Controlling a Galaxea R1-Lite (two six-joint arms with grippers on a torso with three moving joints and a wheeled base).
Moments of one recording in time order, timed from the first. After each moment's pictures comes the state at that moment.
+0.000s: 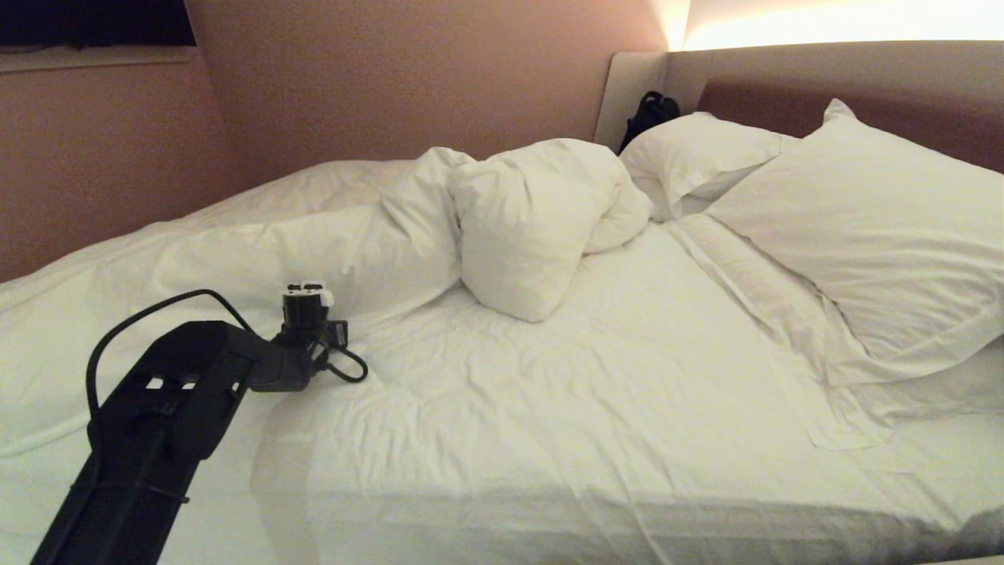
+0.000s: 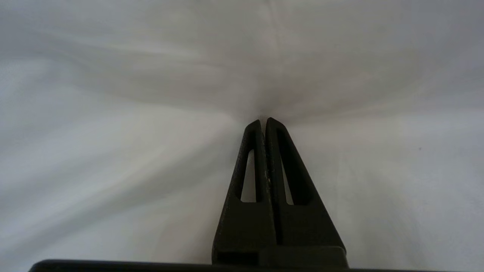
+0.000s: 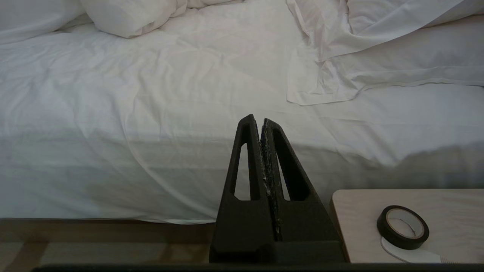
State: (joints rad) left arm 0.00 2.76 -1.89 -0.56 0.32 0.03; right arm 0.00 0.00 0.00 0.00 0.00 0.00
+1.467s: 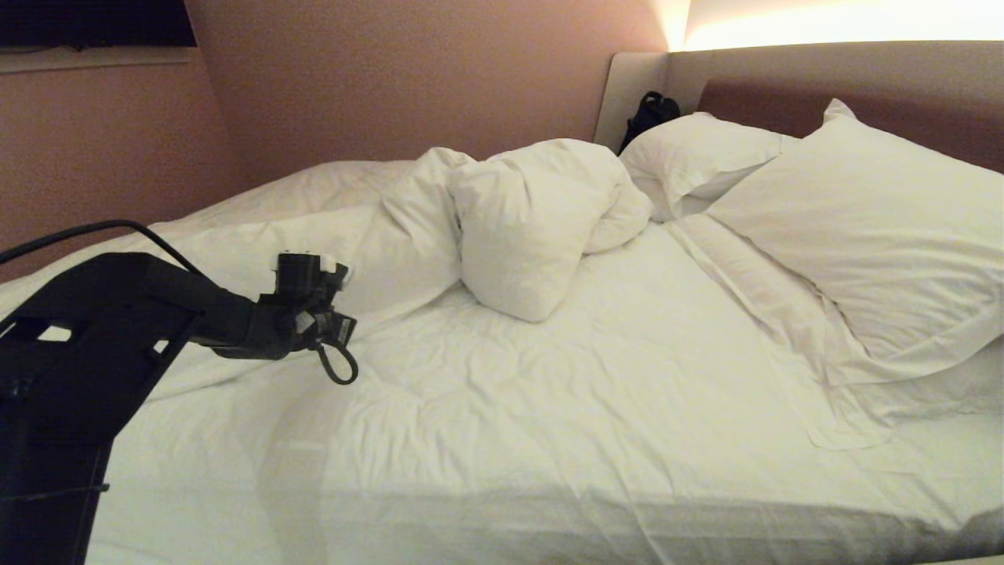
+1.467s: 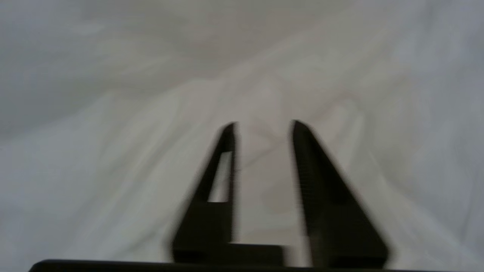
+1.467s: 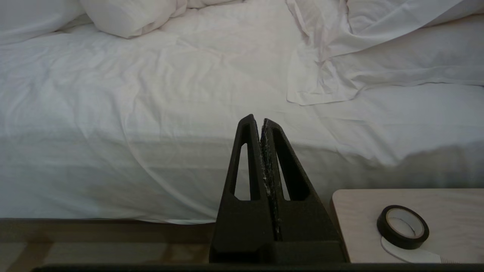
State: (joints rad) left arm -0.09 2.37 -1.53 -0.33 0.27 0.34; right arm 0.00 0.00 0.00 0.00 0.00 0.00
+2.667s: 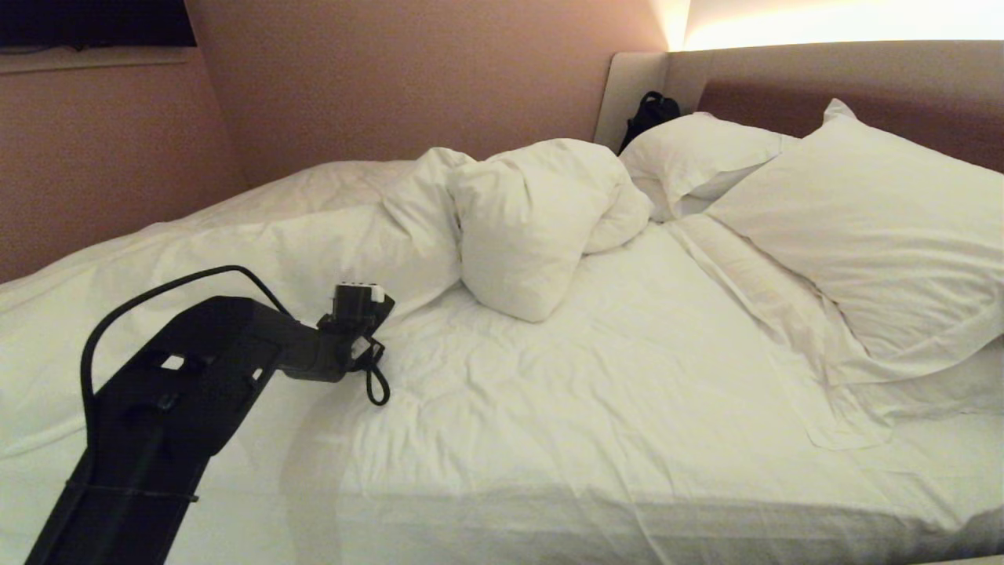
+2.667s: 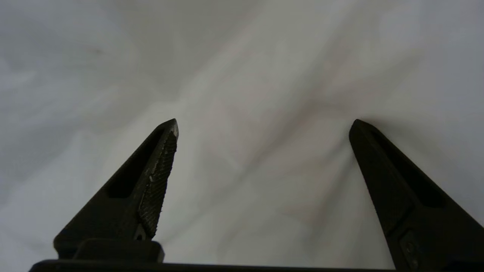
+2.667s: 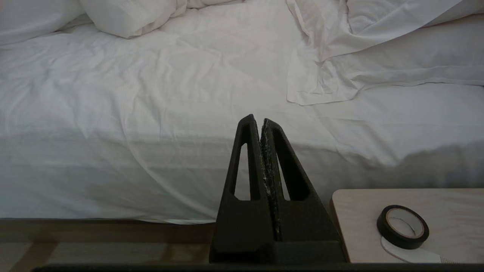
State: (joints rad) left arm -0.16 2.62 -1.75 -0.37 0.49 0.57; right arm 0.00 0.00 0.00 0.00 0.00 0.00
